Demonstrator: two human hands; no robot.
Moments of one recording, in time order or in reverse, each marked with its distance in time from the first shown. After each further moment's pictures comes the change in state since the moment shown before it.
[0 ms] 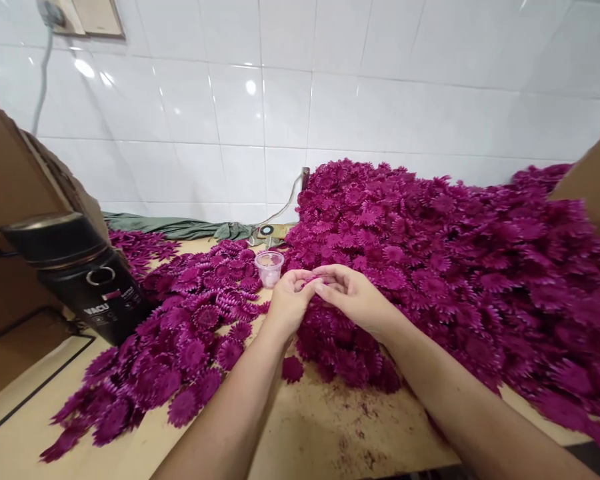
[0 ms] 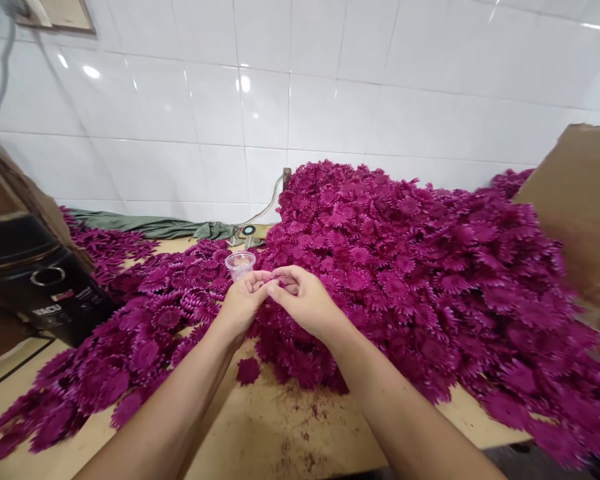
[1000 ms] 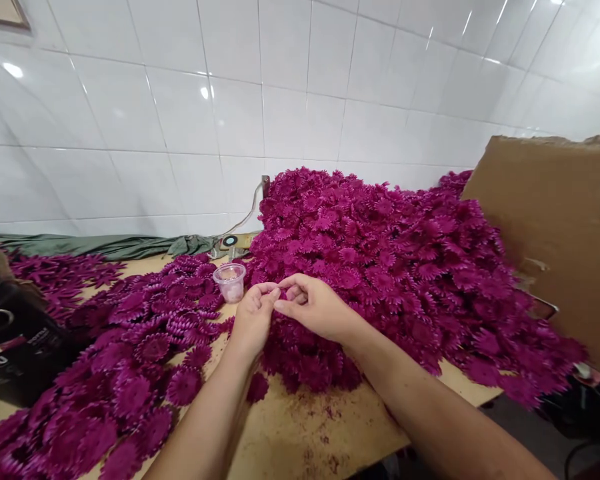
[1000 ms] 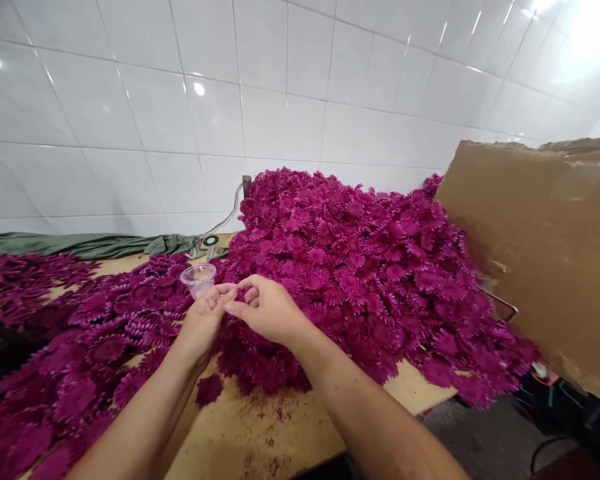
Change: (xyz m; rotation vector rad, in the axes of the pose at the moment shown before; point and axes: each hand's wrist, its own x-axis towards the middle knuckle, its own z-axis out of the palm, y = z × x) left_hand -0.006 -0.008 0.005 0.067 -0.046 0.028; right_hand -0.006 -0.007 -0.009 -0.248 0.030 -0.014
